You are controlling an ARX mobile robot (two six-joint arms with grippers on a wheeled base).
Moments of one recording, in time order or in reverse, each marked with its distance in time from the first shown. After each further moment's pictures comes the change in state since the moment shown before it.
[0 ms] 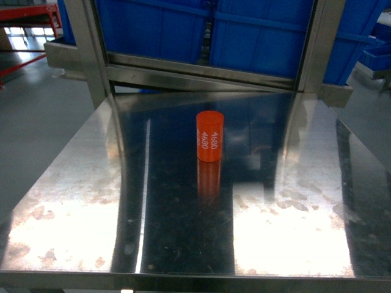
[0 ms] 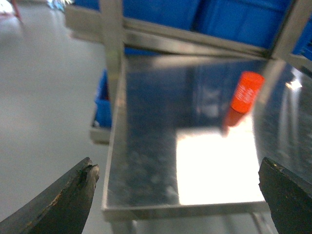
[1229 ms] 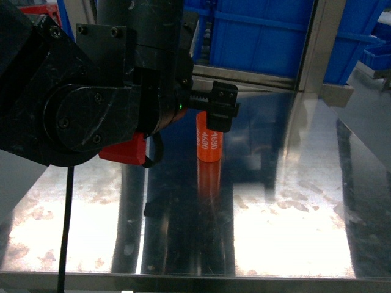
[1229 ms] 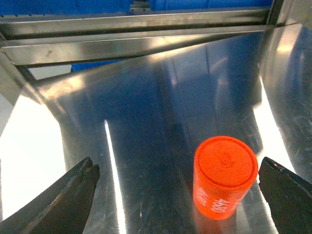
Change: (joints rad) left arm -0.522 1.919 1.054 0.726 -0.468 0.070; right arm 0.000 0.000 0.000 0.000 -0.001 0.000
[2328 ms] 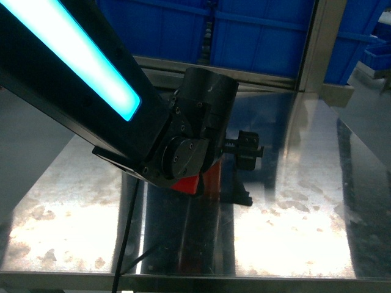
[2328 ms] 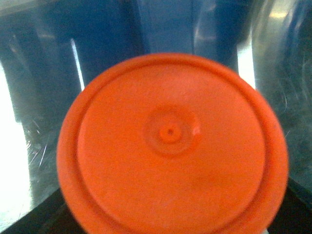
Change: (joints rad) left arm -0.044 0.342 0.309 -0.166 0.021 -0.179; right arm 0.000 0.000 0.000 0.000 0.000 0.000
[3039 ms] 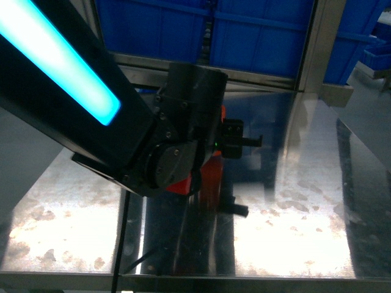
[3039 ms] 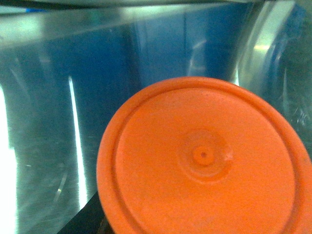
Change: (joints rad) left arm 0.025 -0.066 -0.108 0.176 0.023 0.000; right arm 0.000 0.000 0.000 0.000 0.000 0.000
